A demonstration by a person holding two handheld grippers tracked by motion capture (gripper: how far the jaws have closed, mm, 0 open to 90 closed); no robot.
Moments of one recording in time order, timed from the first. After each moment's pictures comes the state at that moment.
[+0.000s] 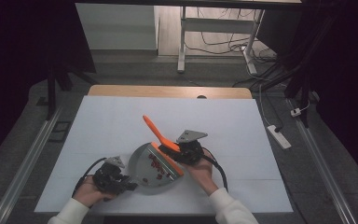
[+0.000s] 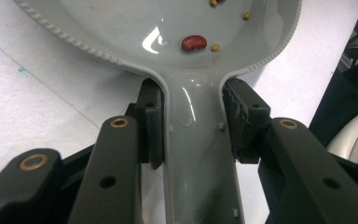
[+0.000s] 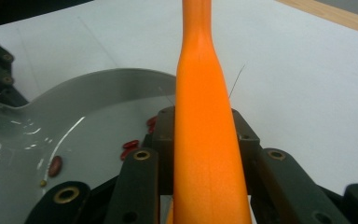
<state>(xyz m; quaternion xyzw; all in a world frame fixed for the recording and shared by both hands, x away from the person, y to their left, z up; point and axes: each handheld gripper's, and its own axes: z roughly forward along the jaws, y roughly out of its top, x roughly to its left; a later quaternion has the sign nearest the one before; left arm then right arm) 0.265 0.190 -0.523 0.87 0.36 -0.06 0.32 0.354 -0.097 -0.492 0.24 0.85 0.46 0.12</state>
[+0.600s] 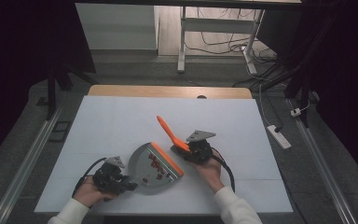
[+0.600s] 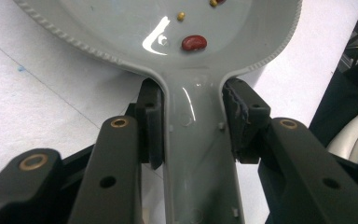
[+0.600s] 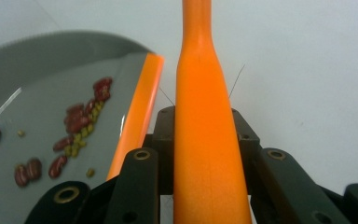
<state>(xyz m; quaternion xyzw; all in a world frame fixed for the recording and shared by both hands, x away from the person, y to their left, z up) 0.265 0.190 -0.523 0.87 0.36 -0.06 0.32 0.366 -0.126 -0.509 0.29 0.85 0.42 0.13</state>
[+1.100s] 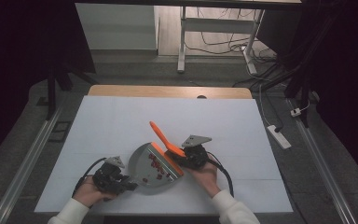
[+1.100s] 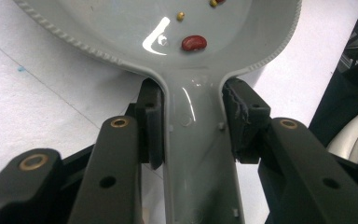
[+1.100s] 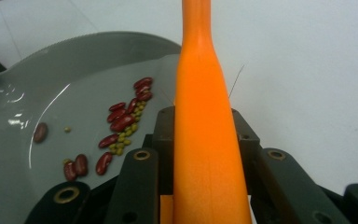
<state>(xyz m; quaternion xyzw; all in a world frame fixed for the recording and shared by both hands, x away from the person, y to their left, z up) 0.265 0.190 -0.523 0.87 0.36 -0.06 0.32 0.348 -0.112 -0.511 0.27 0.85 0.43 0.11</state>
